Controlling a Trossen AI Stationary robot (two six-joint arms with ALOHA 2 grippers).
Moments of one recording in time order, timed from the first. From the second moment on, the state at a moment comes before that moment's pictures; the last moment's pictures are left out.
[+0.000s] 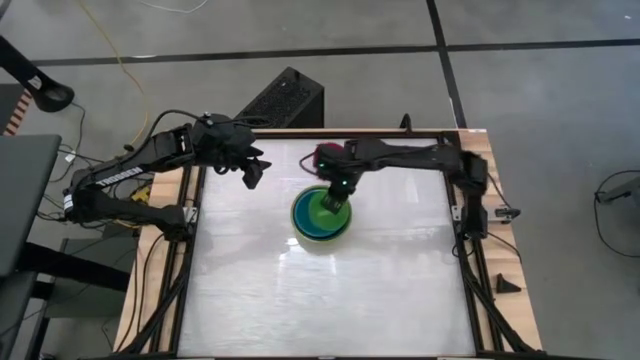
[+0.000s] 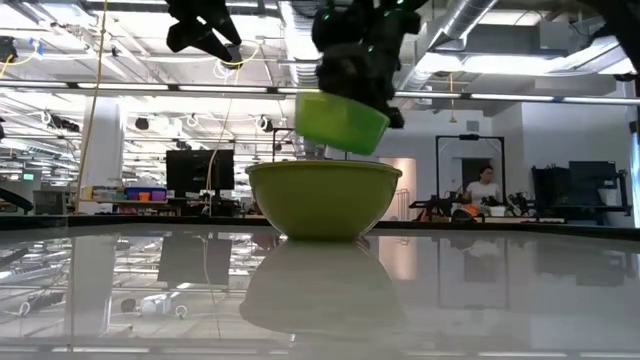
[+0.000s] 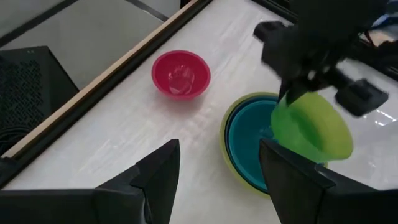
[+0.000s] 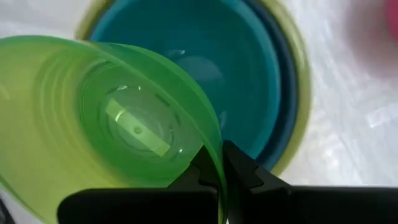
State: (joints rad) left arm 0.37 1.10 1.25 -0.76 -0.06 -0.27; right arm -0.21 1.91 1.72 -1.05 -0.20 0.32
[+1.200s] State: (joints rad) left arm 0.36 1.10 1.25 -0.81 -0.06 -0.27; right arm -0.31 1.95 1.79 -0.98 0.03 0.11
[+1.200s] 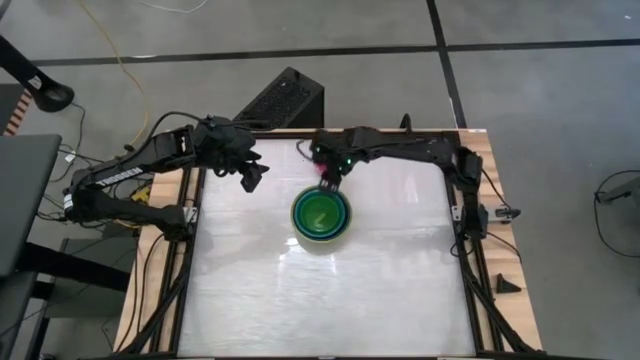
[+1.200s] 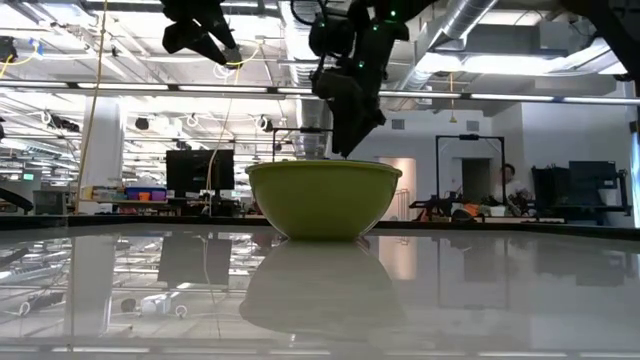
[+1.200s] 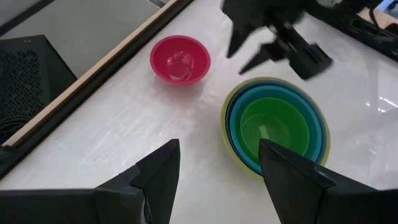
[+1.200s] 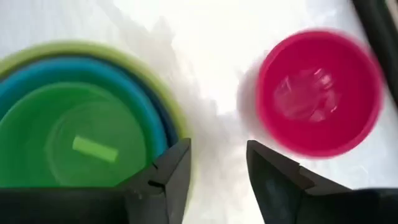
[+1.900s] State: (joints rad) left arm 0.36 1.10 1.25 -0.82 -0.08 -0.30; right arm -0.51 1.95 1.65 -0.72 -0.29 0.00
